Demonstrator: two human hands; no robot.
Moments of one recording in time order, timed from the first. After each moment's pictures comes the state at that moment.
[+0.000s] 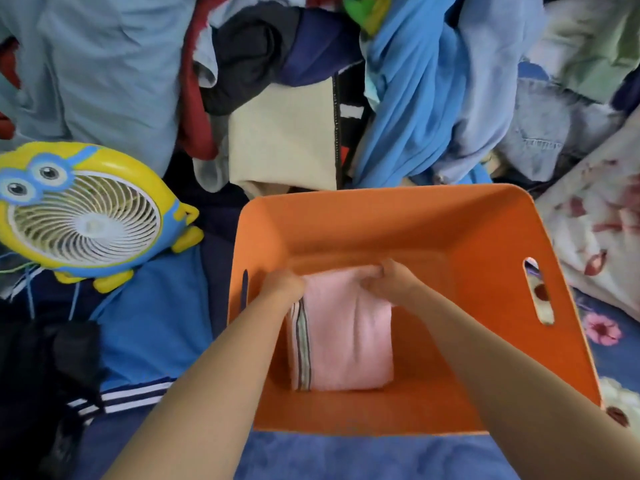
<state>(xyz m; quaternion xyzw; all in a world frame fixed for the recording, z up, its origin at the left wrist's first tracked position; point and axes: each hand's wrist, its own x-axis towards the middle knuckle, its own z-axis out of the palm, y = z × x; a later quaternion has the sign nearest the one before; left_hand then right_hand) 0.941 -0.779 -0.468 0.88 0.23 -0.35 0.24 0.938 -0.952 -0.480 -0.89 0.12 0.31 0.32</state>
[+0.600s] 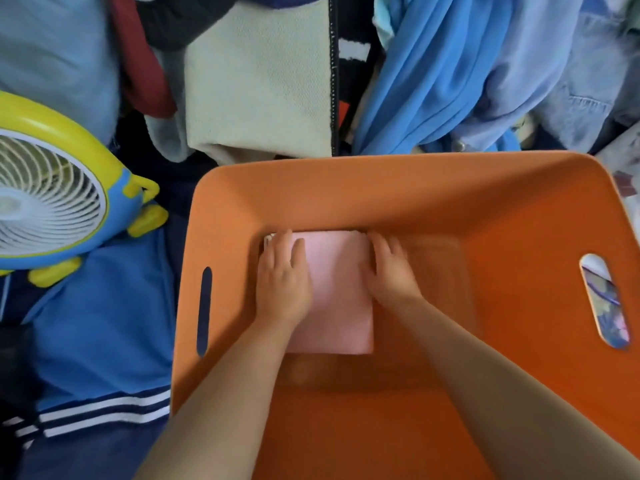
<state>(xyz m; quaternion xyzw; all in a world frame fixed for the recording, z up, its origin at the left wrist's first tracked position) 0.936 -0.793 -0.557 0.99 -0.03 0.04 0.15 0.950 -0.950 -0.561 -0.94 0.04 0.14 0.32</state>
